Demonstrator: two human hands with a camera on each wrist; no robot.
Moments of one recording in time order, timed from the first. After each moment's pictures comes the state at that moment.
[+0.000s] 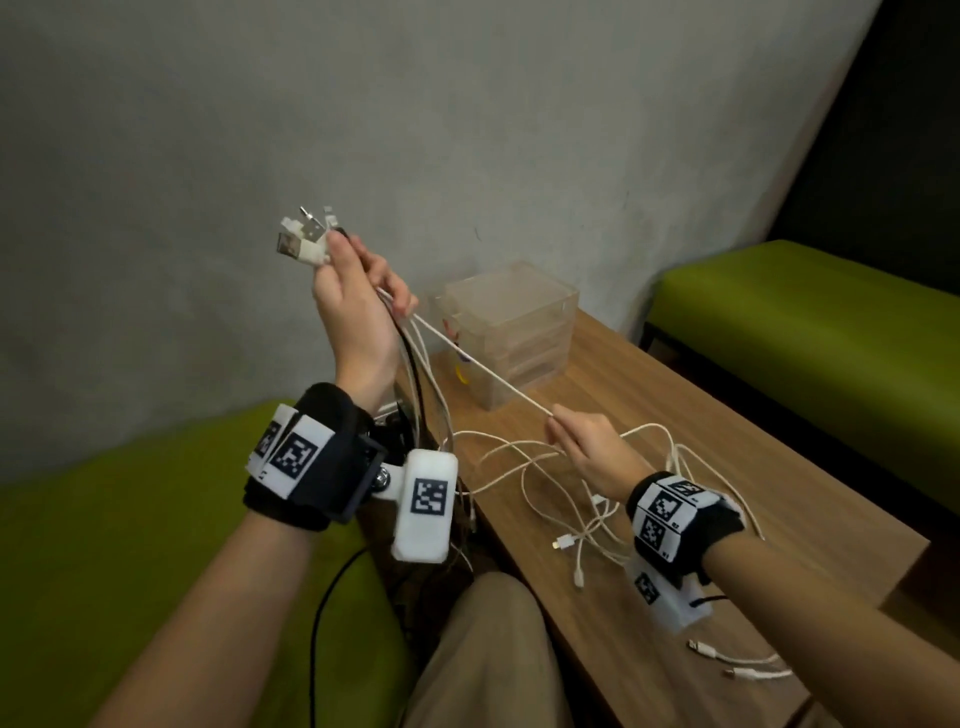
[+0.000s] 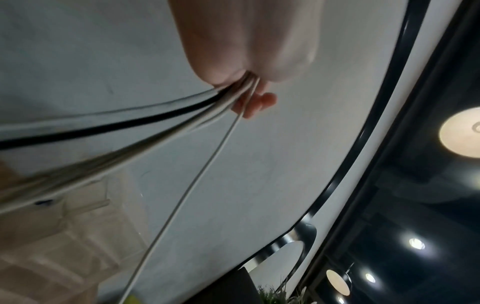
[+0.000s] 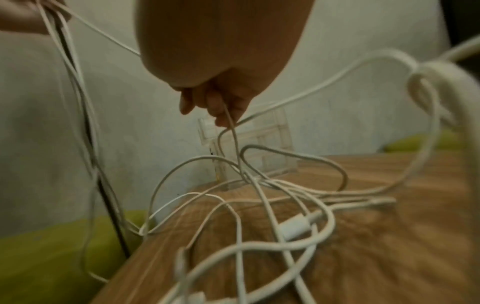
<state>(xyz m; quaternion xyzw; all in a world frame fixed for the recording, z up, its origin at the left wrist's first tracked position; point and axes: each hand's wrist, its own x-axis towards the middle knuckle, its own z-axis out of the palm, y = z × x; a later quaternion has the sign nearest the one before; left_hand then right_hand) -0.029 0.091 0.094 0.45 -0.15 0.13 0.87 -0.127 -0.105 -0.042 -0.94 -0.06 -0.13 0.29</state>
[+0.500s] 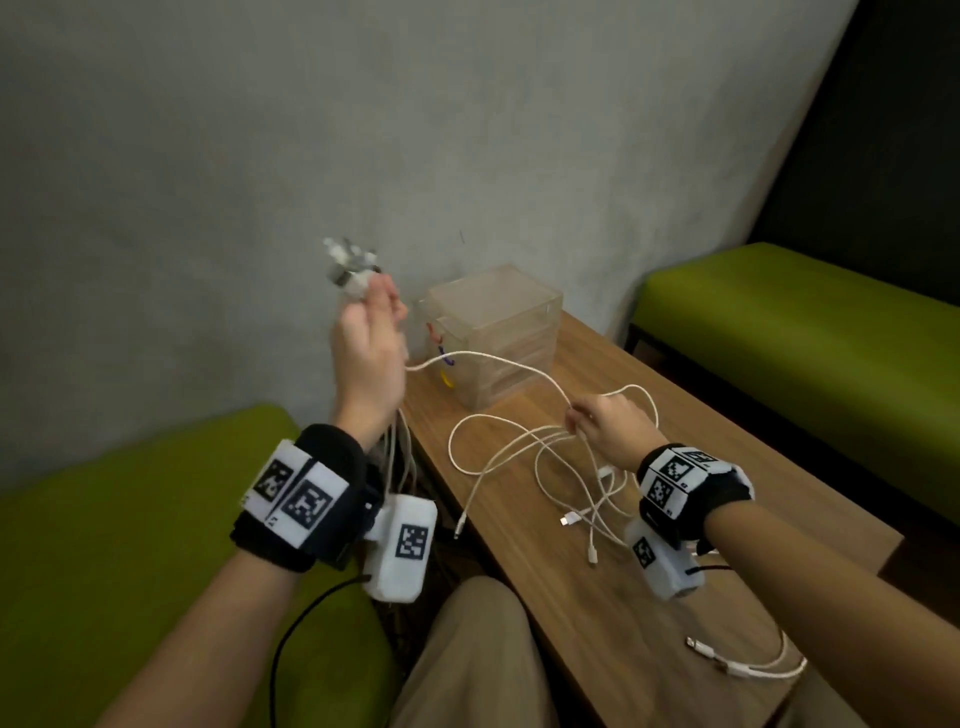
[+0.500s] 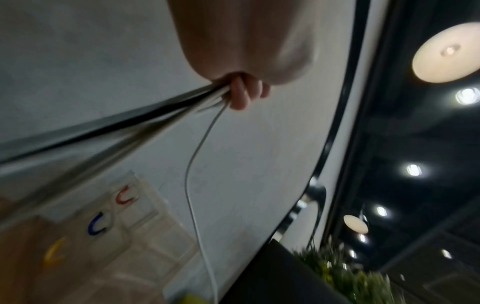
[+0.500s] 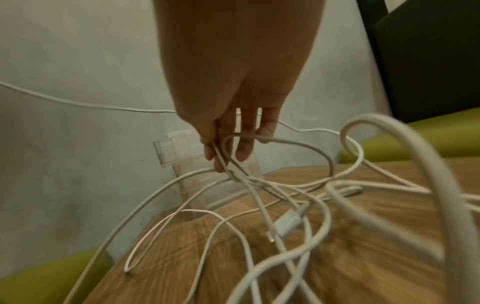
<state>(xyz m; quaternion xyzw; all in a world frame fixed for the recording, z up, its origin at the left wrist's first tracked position) -0.032 0.088 0.057 0.64 -0.22 0.14 0.72 -0.118 -0.152 -0.034 -0.98 0.08 -0.06 0.15</state>
